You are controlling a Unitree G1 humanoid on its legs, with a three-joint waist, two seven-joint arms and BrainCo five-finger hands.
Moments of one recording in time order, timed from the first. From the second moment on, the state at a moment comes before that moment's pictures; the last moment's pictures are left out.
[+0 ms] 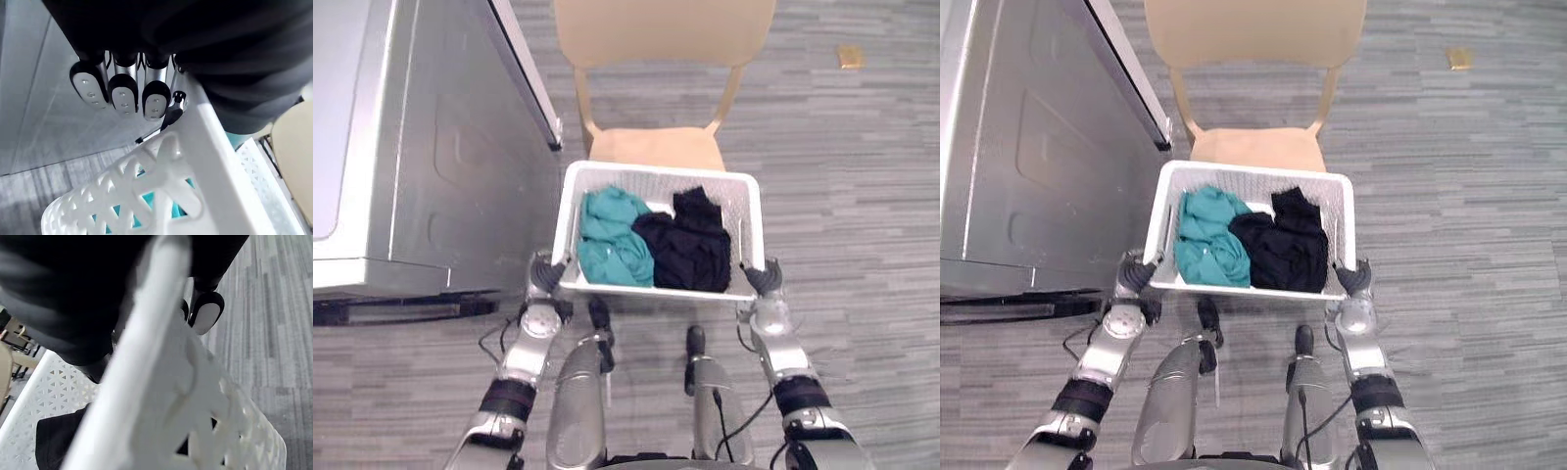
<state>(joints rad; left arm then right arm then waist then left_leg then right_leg) -0.44 0.21 -0.01 0.44 0.10 0.11 0.41 -0.44 -0.14 -0.03 0.46 -0.09 0.09 -0.42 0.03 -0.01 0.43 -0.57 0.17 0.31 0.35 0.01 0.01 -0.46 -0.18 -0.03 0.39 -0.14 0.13</state>
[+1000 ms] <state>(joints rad) 0.12 -0.02 0.16 0.15 -0.01 0.02 0.35 0.08 -0.05 -0.19 0.11 -0.02 0.01 -0.38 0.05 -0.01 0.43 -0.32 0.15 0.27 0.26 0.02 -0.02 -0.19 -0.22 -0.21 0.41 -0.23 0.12</state>
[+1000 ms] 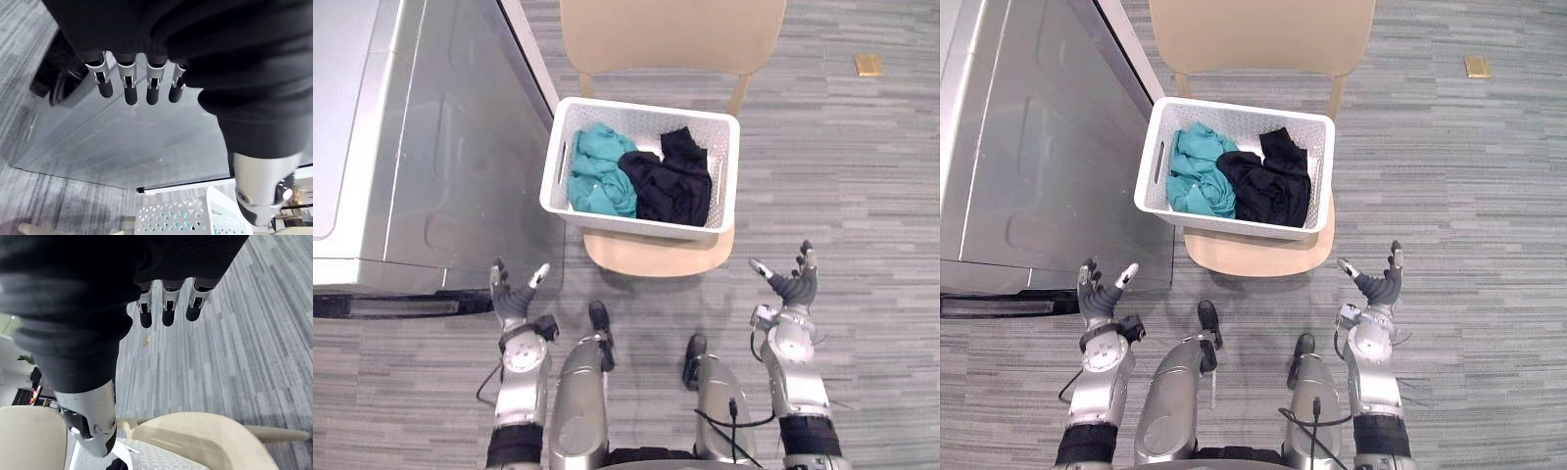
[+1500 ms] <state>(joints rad) 0.15 0.05 0.17 0.77 0.01 0.01 0.20 0.07 -0.05 -0.23 0.84 -0.04 0.02 -0.21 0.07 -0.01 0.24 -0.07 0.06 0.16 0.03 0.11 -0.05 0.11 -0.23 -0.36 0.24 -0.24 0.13</state>
